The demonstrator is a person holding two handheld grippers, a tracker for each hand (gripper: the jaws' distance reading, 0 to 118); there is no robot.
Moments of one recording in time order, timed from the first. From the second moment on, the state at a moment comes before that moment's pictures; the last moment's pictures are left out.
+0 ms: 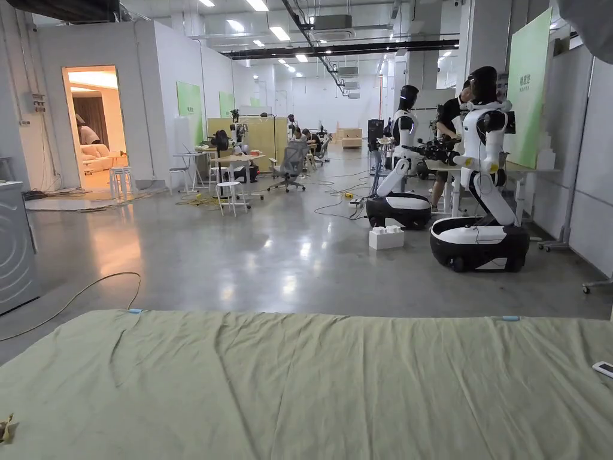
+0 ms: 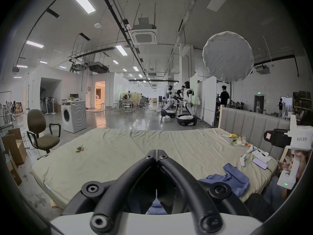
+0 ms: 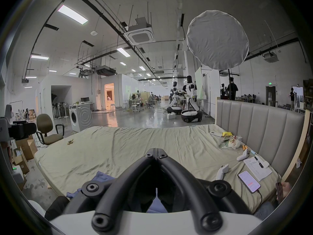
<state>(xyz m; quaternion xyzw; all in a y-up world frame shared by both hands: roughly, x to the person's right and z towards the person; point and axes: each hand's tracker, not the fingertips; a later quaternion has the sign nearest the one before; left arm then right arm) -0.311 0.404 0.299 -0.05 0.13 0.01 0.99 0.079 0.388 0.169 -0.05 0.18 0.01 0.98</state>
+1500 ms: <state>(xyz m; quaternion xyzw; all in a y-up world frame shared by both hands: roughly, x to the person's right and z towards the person) -0.362 0.154 -0.033 -0.52 0.05 0.03 0.85 0.125 0.287 0.125 -0.27 0.11 -0.02 0.96</state>
